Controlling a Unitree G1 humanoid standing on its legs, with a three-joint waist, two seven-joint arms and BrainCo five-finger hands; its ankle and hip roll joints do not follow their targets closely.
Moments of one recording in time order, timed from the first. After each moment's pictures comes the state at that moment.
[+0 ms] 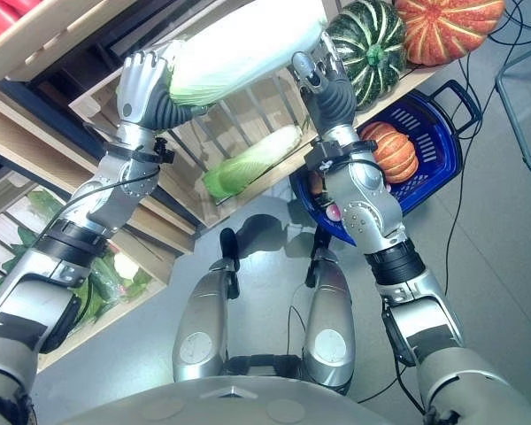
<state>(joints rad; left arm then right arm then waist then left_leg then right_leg) -0.73 0.65 -0.44 0.28 0.67 -0.11 0.58 -0.63 -0.35 0.29 -0.01 0.89 -0.04 -0.15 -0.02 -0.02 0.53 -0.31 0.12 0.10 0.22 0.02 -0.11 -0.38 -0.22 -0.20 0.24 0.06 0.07</state>
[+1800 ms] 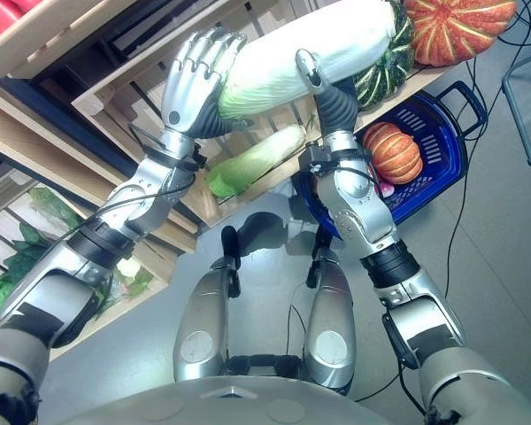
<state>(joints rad) -0.74 0.55 -0.60 0.20 0.71 0.07 0.58 -0.63 -0.35 0.37 0.00 0.62 -0.15 -0.38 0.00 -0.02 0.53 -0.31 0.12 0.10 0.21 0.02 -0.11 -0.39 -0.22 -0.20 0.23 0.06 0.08</state>
